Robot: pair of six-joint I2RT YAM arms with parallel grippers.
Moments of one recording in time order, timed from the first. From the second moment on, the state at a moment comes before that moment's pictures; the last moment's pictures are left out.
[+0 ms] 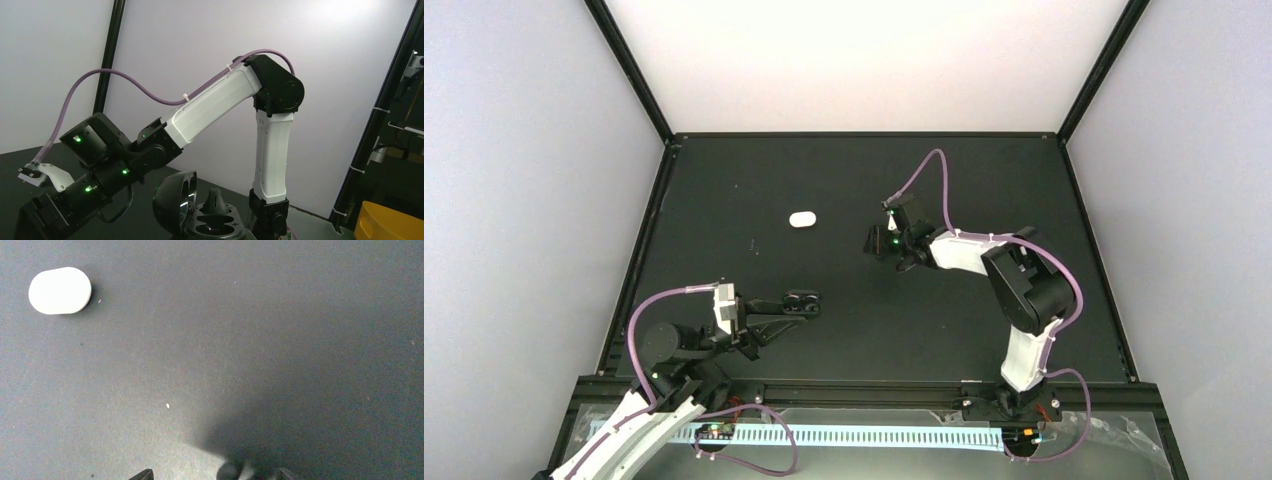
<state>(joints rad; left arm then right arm) -0.71 0.03 0.24 0.12 0.50 -0.46 0.58 1.83 0.97 0.04 -0.11 0.52</state>
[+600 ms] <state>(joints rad) -0.71 0.02 0.24 0.10 0.50 -0.45 0.58 1.87 1.00 0.08 -0.17 0.53</state>
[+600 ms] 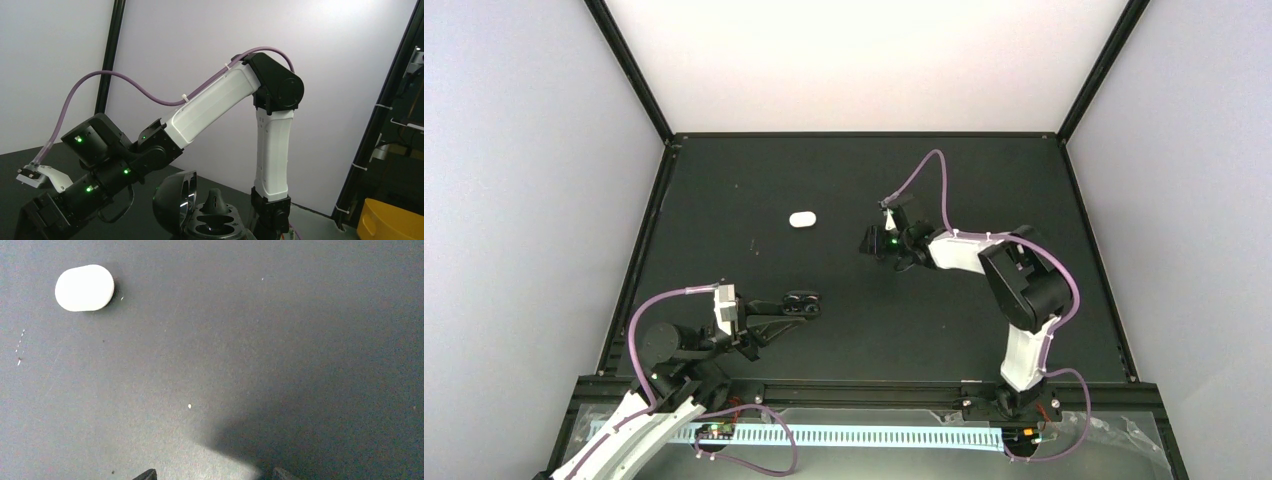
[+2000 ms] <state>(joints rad) -0.71 0.02 0.24 0.10 0.50 -0.45 0.68 1.68 0.92 -0.07 0.02 0.54</state>
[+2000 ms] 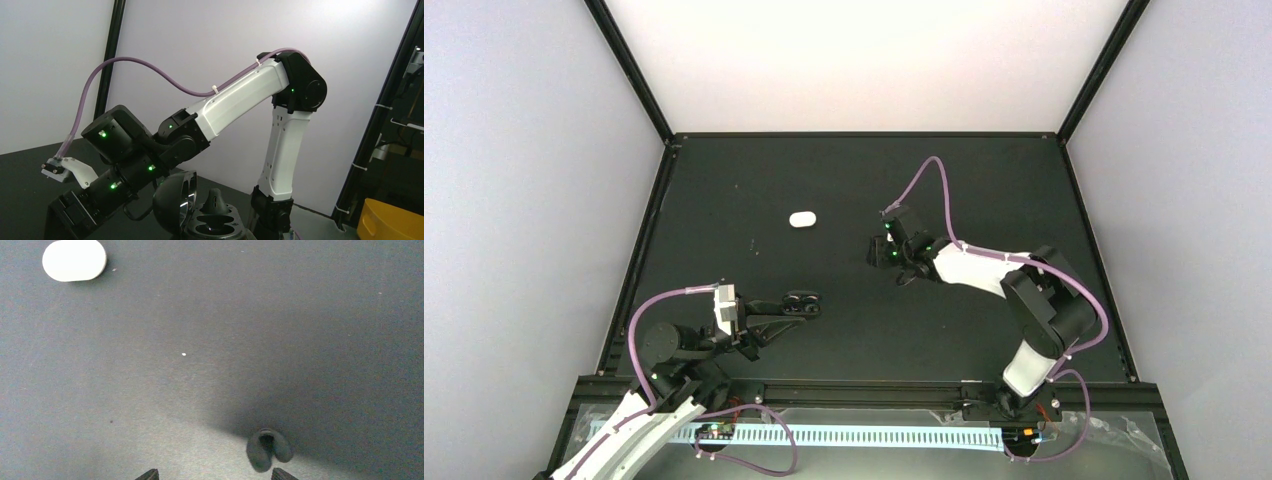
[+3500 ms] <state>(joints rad) -0.71 0.01 0.24 0.09 0.50 -0.45 0.66 1.76 1.05 -0.16 -0.02 0.45</state>
